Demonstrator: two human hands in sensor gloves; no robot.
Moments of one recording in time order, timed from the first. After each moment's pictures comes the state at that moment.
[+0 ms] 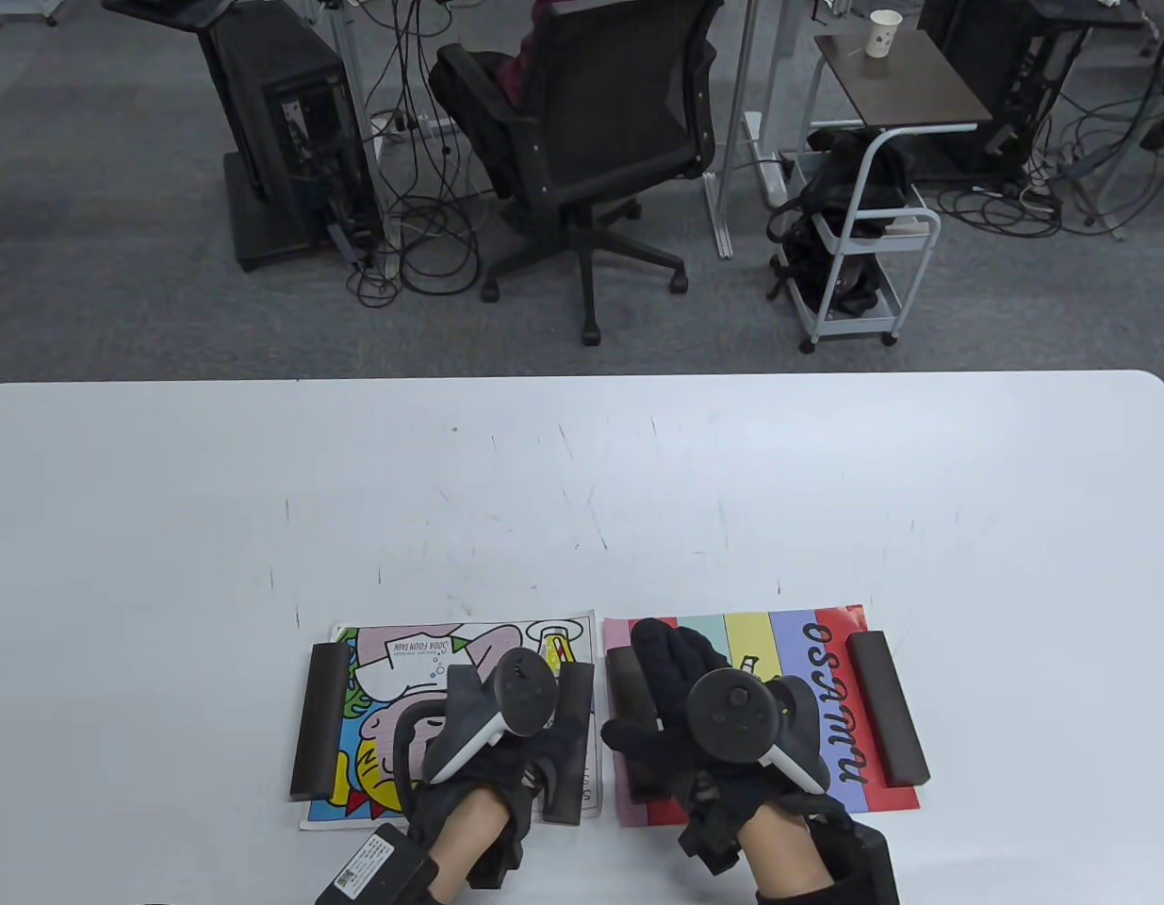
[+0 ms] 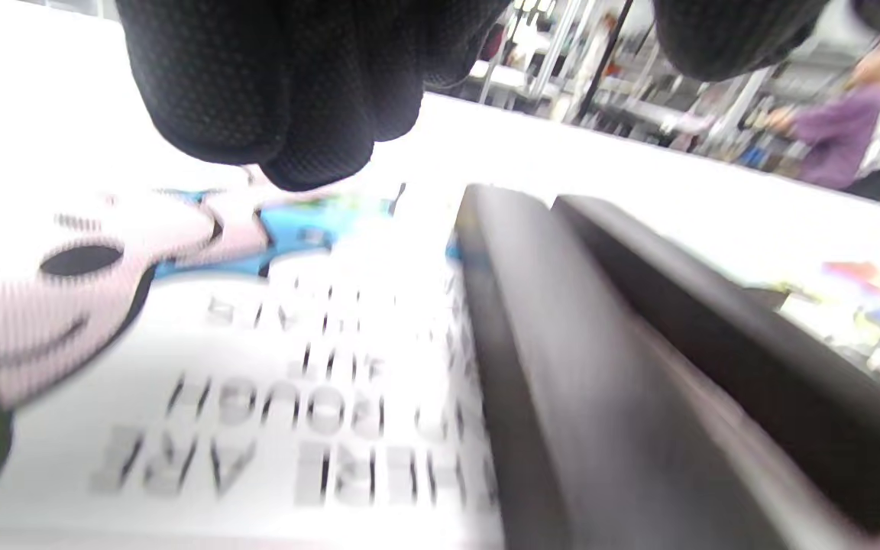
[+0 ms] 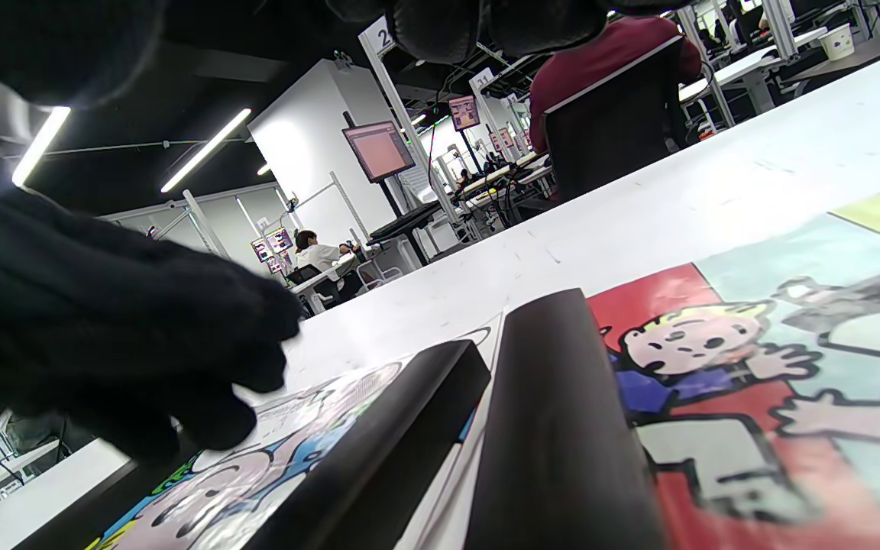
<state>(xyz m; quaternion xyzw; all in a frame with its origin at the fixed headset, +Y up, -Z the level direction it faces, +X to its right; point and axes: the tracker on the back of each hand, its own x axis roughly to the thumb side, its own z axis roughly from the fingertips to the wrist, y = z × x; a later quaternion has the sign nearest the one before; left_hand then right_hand) -0.121 -0.714 -0.286 -0.12 -0.06 0.14 0.98 0.102 -0.703 -0.281 0.18 -0.02 0.94 0.28</state>
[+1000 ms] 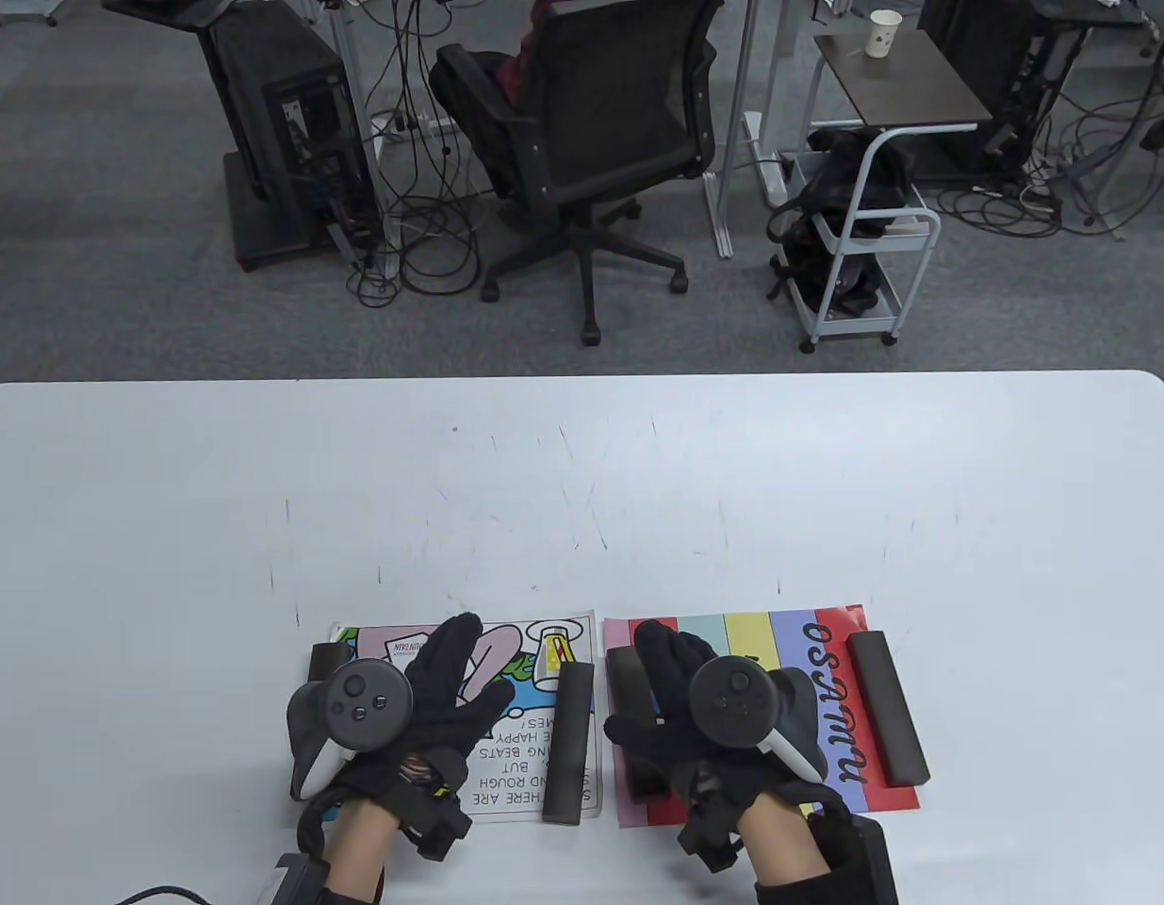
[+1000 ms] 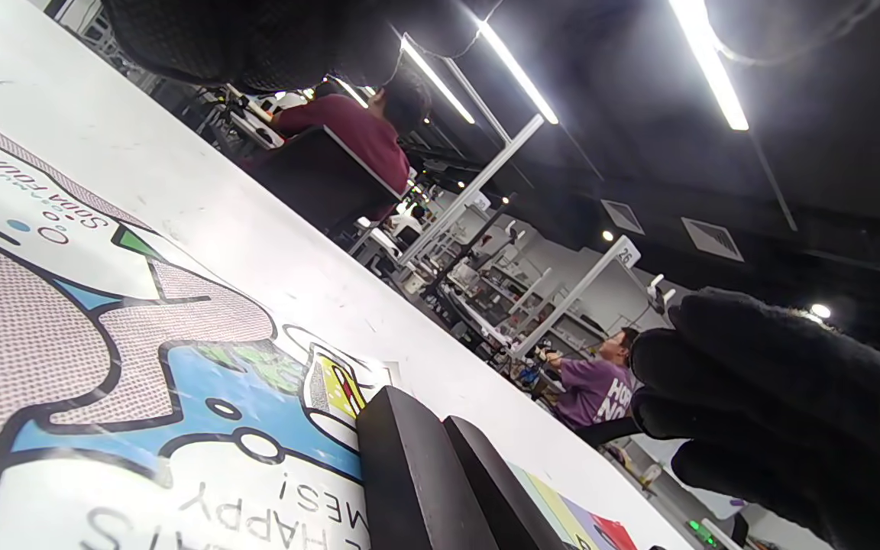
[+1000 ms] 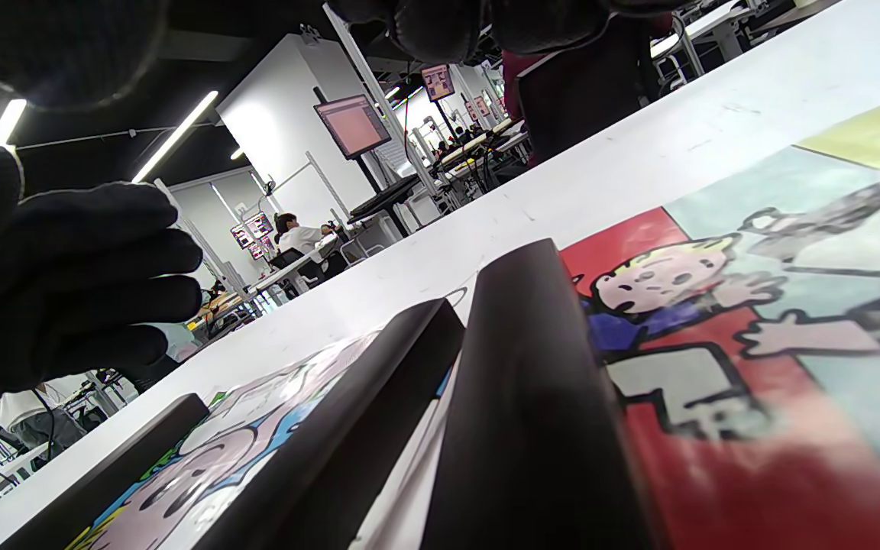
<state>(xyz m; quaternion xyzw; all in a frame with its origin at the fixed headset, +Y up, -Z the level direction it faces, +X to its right) -0.203 -0.729 -0.288 0.01 -0.13 0.37 0.92 0.106 -0.715 -0.290 0.17 0.02 0.94 0.30</state>
